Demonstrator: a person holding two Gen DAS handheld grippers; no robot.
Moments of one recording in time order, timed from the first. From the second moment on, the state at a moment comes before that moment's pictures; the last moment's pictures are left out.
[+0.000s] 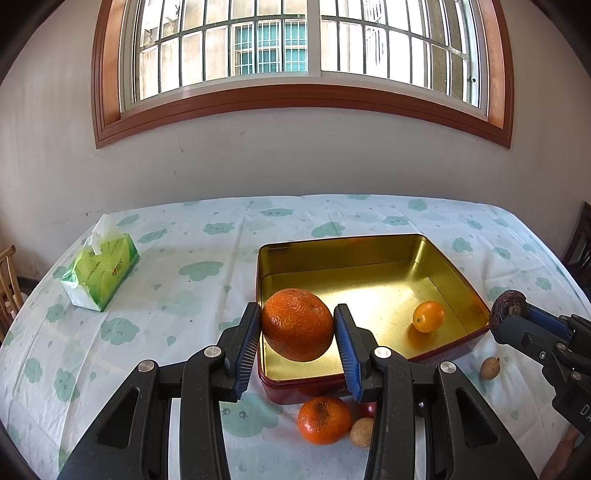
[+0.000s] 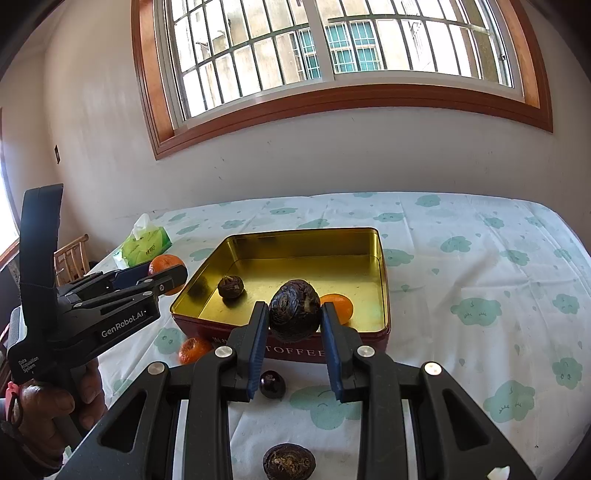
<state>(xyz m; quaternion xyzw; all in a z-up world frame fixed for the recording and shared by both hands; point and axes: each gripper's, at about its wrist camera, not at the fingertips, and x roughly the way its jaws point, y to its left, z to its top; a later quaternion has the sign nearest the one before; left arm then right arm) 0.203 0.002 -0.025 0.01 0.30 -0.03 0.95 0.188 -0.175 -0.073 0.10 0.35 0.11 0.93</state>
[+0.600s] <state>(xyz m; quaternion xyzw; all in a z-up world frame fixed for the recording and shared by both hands) 0.220 0.002 -0.030 0.01 0.30 -0.03 0.95 0.204 -0.173 -0.078 0.10 0.35 0.11 0.93</state>
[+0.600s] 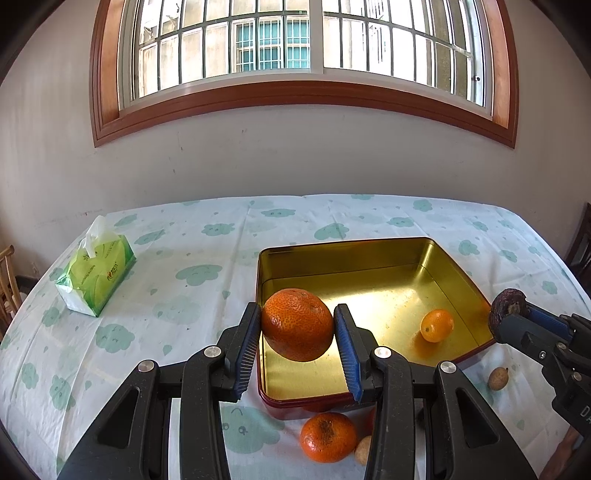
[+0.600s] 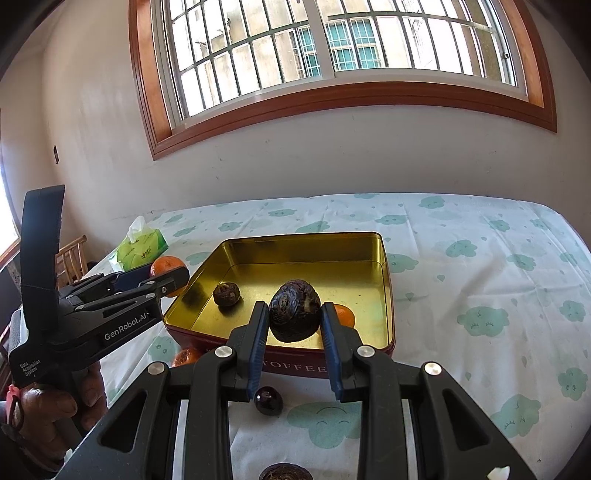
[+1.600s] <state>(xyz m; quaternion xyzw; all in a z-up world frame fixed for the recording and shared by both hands) 0.255 0.004 -0.038 0.01 0.31 -0.02 0.95 0.237 -0.177 -0.095 0.10 0.36 0.11 0.92</state>
